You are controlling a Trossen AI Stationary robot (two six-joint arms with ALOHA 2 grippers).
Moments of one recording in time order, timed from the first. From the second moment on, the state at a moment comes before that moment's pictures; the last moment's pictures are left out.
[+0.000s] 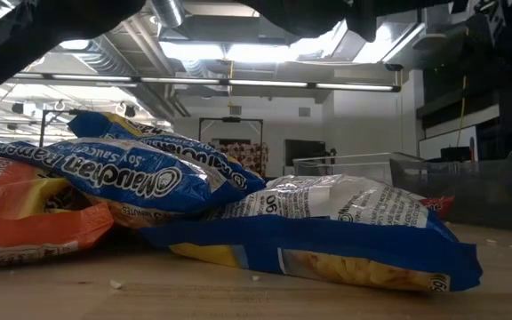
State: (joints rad) left arm -0.24 2.63 2.28 0.45 0.10 -0.25; right arm -0.01 0.38 0.69 -1.05 0.73 0.67
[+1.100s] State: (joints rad) left arm -0.20 2.60 2.28 0.41 0.42 -0.39; right arm -0.01 0.38 0.69 -1.04 0.72 0.67
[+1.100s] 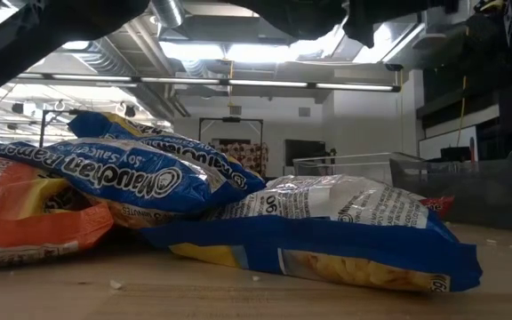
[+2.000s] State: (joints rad) left arm -0.59 1.93 2.15 -1.51 -0.44 -0.57; right arm -0.01 0.38 0.69 -1.04 0.64 0.65
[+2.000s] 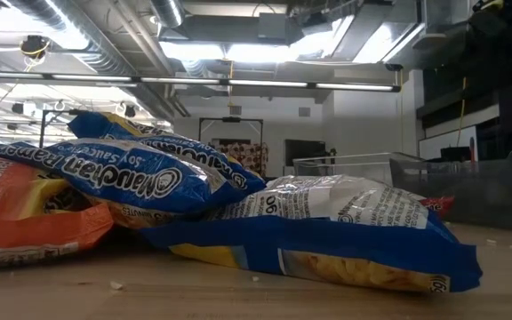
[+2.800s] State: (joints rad) left arm -0.63 1.34 0.81 -0.70 -0.34 -1.25; right arm -0.01 0.38 0.69 -1.04 0.65 0.65
